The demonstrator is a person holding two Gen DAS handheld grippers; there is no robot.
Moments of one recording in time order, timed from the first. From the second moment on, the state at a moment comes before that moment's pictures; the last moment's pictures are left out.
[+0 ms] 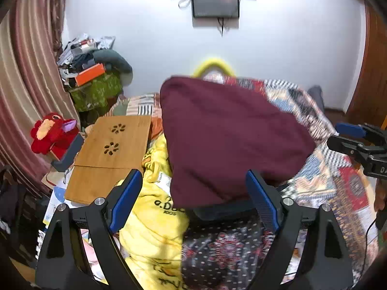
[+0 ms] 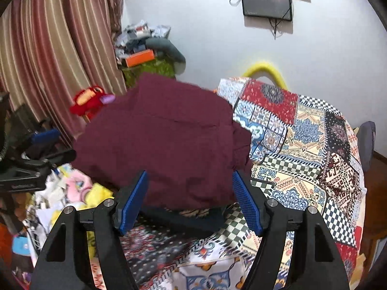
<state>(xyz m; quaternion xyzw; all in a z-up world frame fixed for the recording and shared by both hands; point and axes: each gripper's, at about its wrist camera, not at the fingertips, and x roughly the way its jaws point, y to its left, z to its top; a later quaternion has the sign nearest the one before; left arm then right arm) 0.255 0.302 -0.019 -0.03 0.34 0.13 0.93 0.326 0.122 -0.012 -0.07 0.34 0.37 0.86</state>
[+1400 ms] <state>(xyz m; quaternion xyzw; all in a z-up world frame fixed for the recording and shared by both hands) 0.013 0.133 0.084 -0.02 0.04 0.17 0.99 0.104 0.009 0.105 0.02 0.05 0.34 0.94</state>
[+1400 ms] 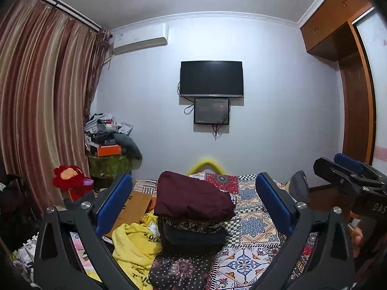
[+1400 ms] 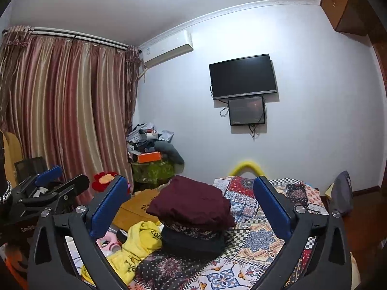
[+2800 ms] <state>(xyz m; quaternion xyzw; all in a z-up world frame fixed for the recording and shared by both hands) 0.033 0.135 0.066 -0.01 0.07 0.18 0.98 0.105 0.000 0.090 0.01 0.09 0.33 0.94</state>
